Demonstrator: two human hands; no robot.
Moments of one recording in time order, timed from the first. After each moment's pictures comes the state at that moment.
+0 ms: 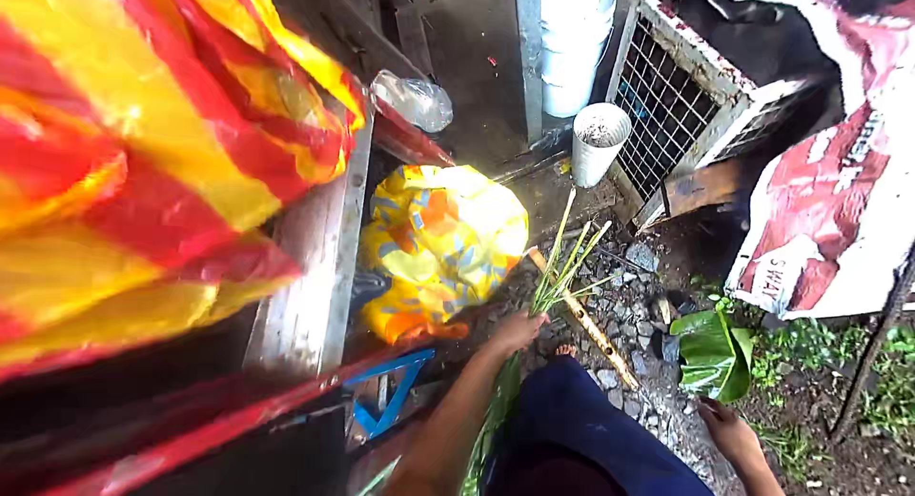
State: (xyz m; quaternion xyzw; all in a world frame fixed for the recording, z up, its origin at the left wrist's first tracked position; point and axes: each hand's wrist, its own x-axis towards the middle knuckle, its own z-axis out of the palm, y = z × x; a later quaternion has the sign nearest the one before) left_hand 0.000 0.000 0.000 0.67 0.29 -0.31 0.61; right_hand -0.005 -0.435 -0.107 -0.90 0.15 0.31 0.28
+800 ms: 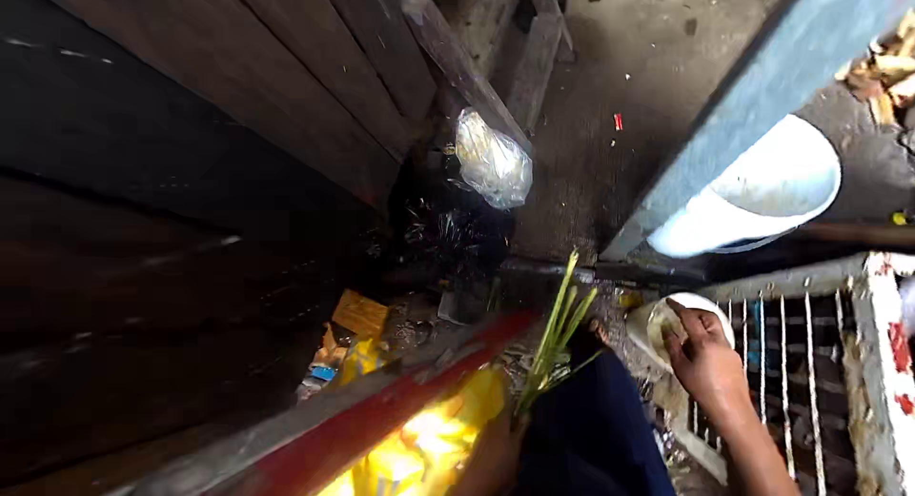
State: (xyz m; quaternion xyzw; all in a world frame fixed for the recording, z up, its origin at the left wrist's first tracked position) left_hand 0.363 0.169 0.112 0.63 0.51 -0.20 0.55; right_hand 0.657 0.069 0.094 -0.88 -0.37 0.15 0.25
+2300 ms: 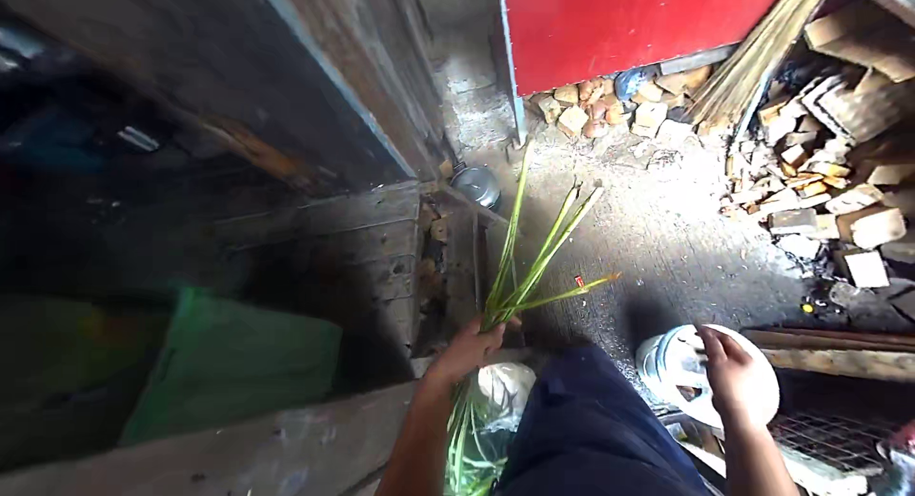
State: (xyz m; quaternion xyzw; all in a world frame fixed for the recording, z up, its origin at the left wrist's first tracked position) left_hand 0.840 0.820 0.490 0.66 0.27 -0.11 0.69; right_hand 1.016 0.473 0.397 -0.83 0.03 0.07 0.56
